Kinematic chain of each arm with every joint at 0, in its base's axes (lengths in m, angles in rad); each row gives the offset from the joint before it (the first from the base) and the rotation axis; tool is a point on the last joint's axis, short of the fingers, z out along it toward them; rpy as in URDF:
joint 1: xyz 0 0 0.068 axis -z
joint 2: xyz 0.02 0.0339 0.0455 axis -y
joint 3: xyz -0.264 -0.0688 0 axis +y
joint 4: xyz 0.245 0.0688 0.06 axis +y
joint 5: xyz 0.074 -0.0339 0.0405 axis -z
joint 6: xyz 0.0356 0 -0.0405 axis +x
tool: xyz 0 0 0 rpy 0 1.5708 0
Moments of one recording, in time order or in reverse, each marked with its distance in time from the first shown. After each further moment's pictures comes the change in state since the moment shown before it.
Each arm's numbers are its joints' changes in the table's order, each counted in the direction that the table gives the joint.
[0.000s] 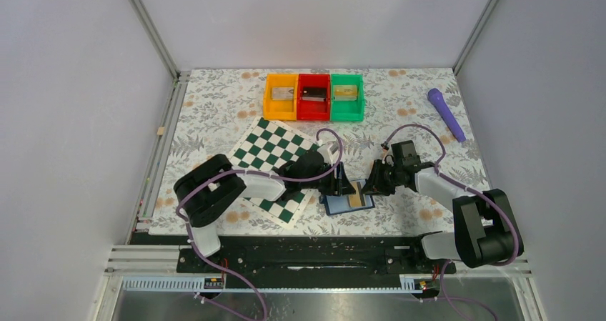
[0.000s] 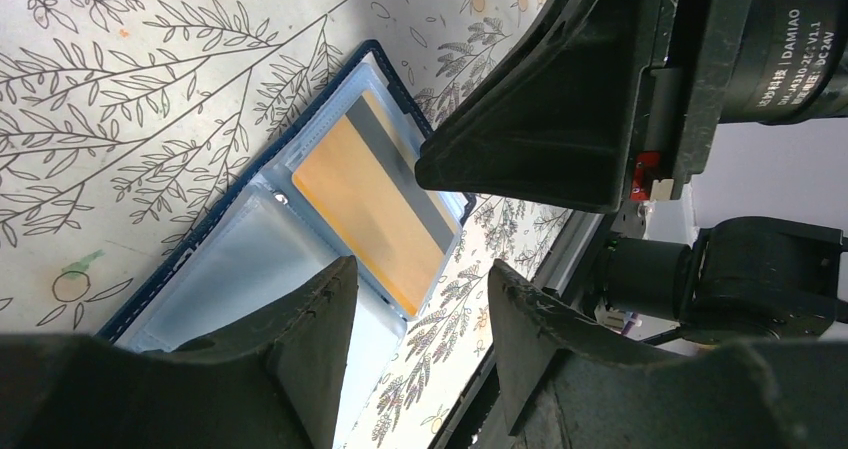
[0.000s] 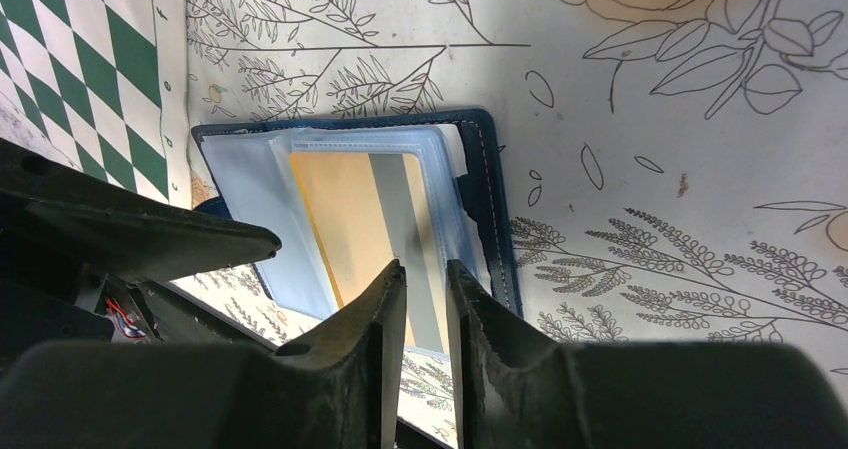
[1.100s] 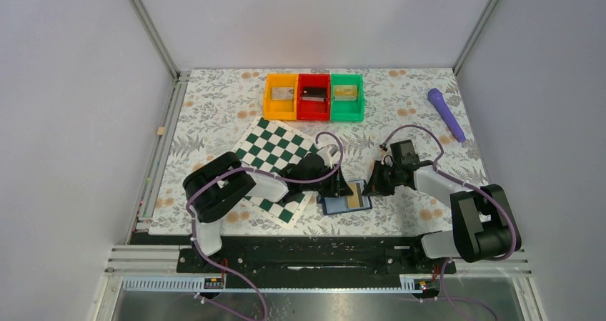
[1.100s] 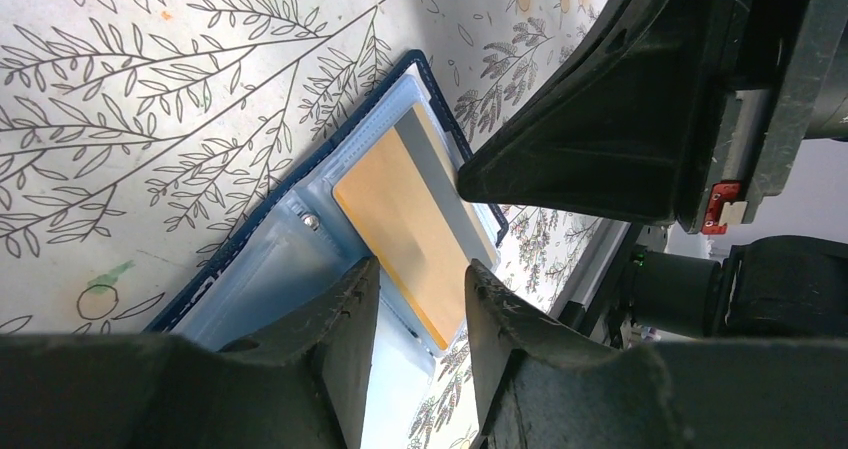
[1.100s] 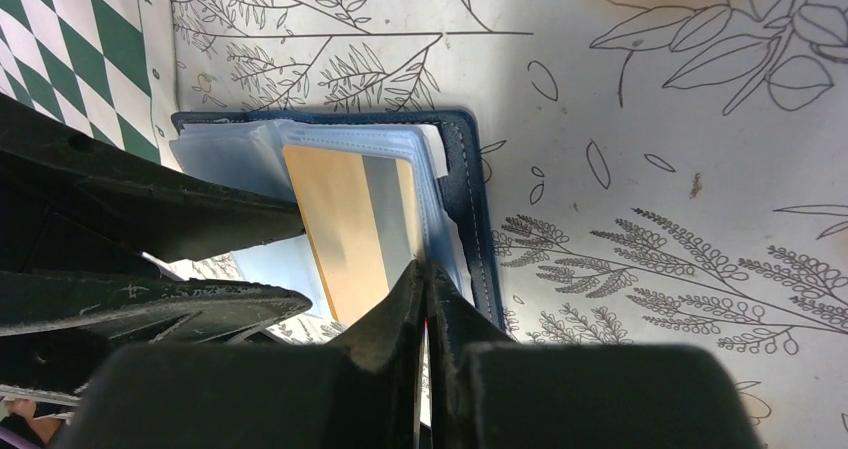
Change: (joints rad) left arm 0.003 -0.073 0.011 -0.068 -0.013 -0.023; right arm 0.000 -0.035 -0.013 0.014 -0.024 -0.006
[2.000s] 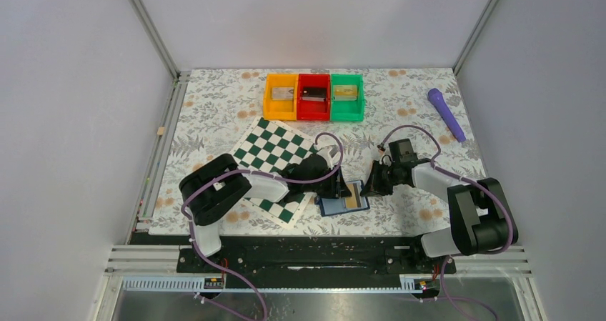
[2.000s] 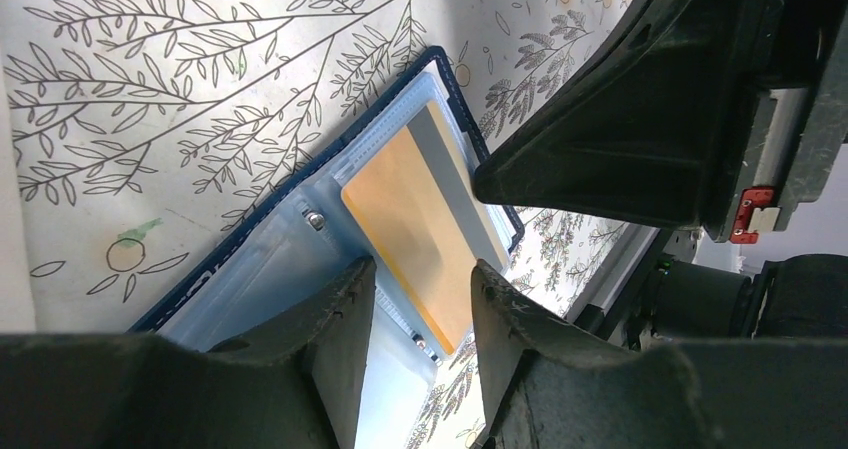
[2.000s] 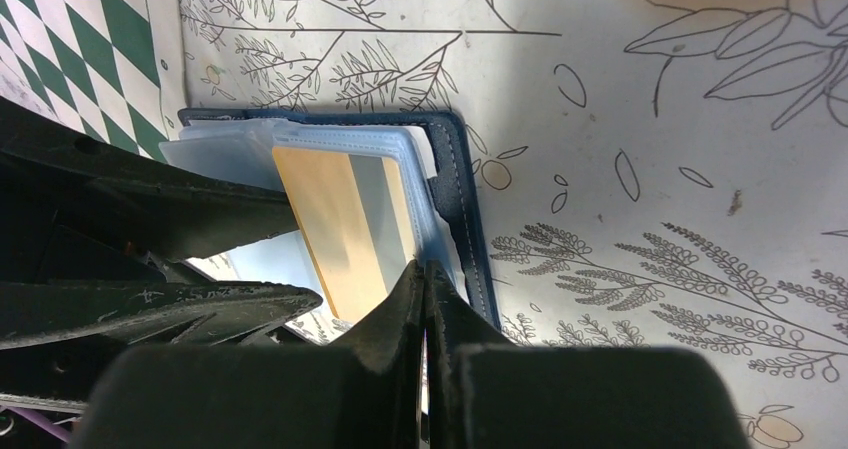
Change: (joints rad) left arm 0.018 0.035 -0.018 0.132 -0.074 0.000; right arm 0.000 -0.041 -0.017 0.006 -0.037 -0.003
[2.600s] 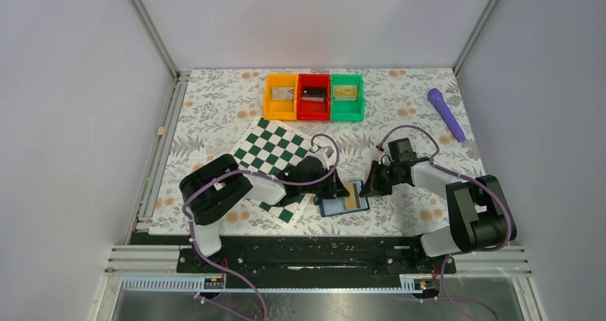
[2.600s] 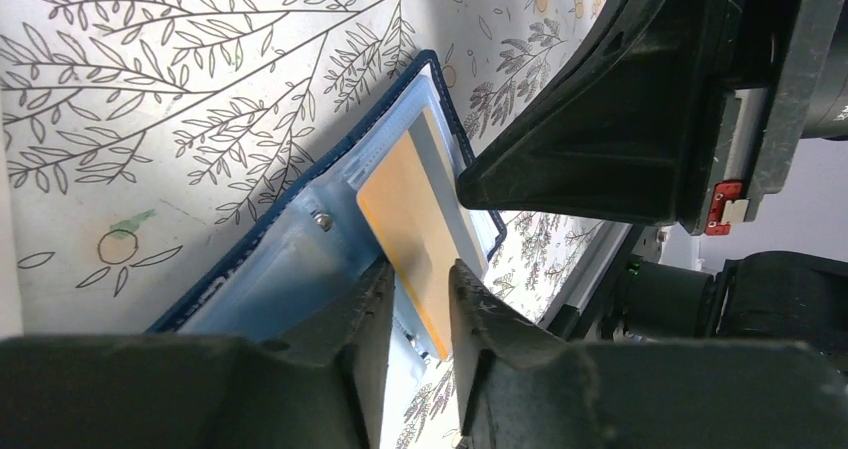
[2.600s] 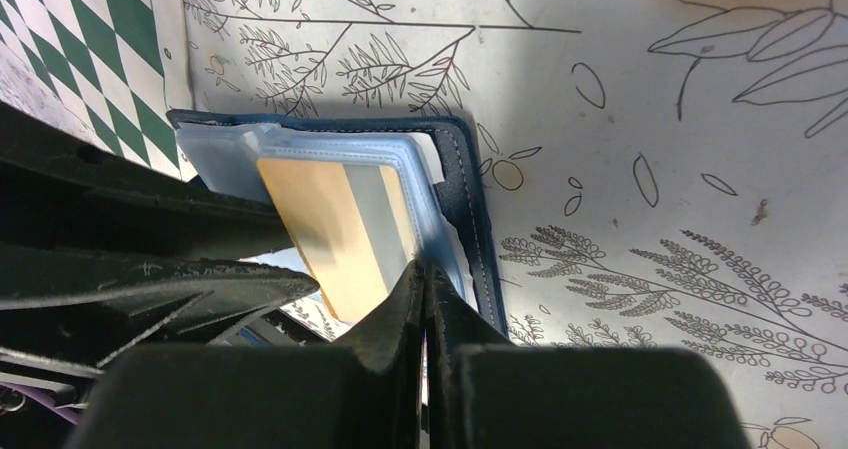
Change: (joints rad) left arm -0.003 -0.003 0.054 -0.121 0.024 -0.057; right arm 0.000 -0.029 -0.015 0.010 -0.035 -0.010
